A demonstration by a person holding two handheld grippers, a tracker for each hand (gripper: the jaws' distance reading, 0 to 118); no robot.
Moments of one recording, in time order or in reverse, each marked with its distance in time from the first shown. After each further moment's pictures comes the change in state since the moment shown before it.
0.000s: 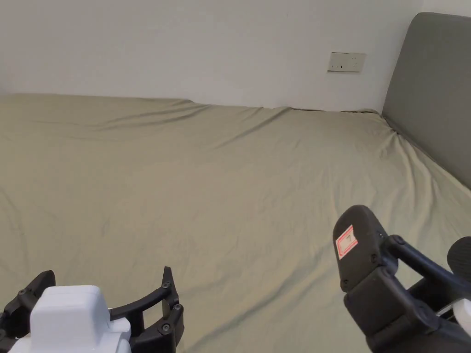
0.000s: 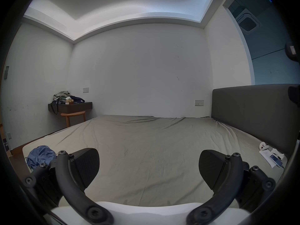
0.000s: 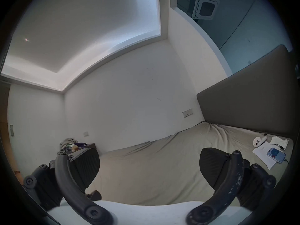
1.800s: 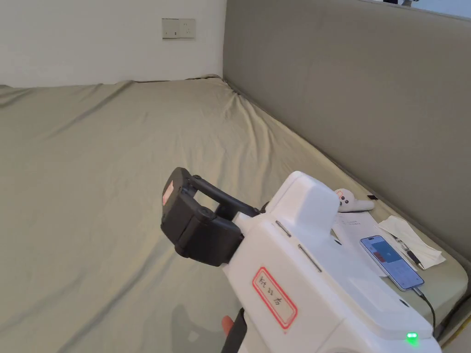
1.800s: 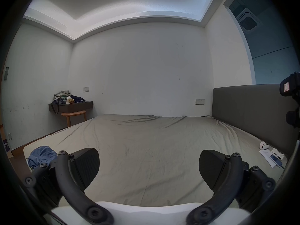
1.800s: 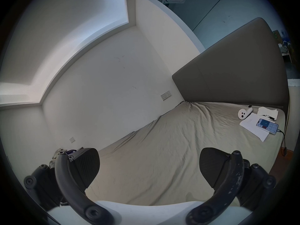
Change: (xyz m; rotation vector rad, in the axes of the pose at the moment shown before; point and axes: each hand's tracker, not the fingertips) left arm 0.001 0.003 0.002 -0.011 0.002 -0.005; right arm 0.041 -0.012 -0.021 -0.141 -0.188 -0.213
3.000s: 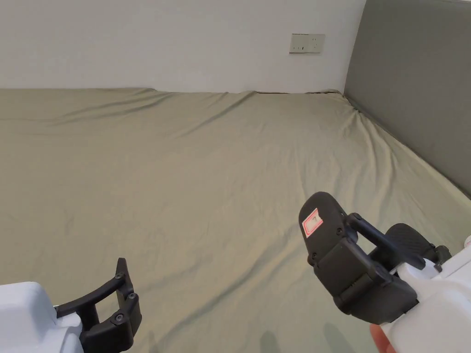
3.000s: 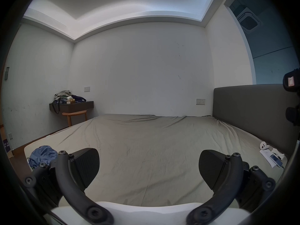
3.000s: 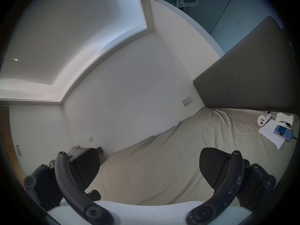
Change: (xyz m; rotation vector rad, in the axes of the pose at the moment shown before) left arm -0.004 0.001 0.001 -0.006 0.008 0.004; right arm 0.002 -0.011 0.013 0.068 0.233 0.047
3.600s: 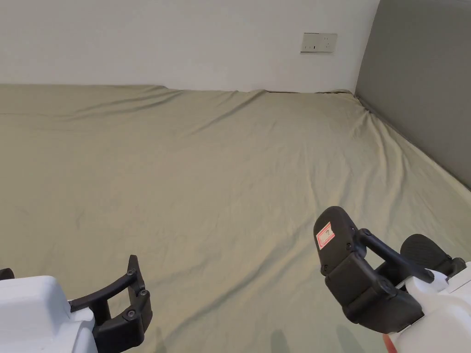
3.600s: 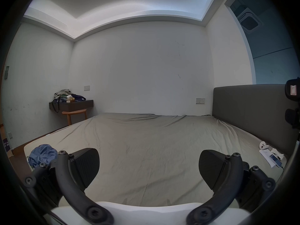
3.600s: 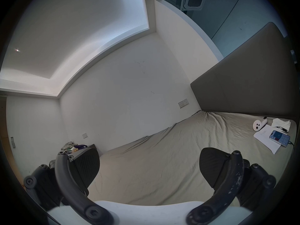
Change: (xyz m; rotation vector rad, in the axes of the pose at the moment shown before) left arm -0.002 -0.002 0.000 -0.010 0.000 0.006; right arm 0.005 -0.010 -0.004 0.004 -0.053 0.058
